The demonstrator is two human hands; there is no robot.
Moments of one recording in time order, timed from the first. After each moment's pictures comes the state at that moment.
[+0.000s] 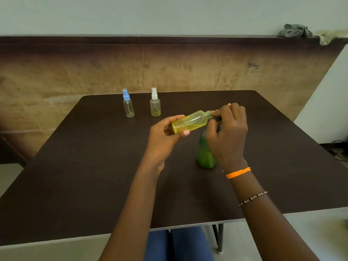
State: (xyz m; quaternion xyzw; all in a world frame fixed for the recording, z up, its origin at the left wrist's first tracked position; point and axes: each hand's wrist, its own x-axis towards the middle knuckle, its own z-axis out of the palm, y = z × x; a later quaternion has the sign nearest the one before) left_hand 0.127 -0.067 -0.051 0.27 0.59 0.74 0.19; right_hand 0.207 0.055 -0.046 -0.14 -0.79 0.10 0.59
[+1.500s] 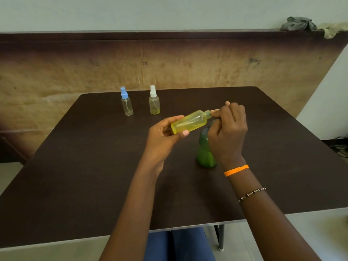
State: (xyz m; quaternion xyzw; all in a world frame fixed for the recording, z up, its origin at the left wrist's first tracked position) left_hand 0.124 -0.067 -0.057 0.26 0.60 0.73 0.19; right_hand 0.195 0.063 -0.057 -0.14 -0.77 0.09 0.62
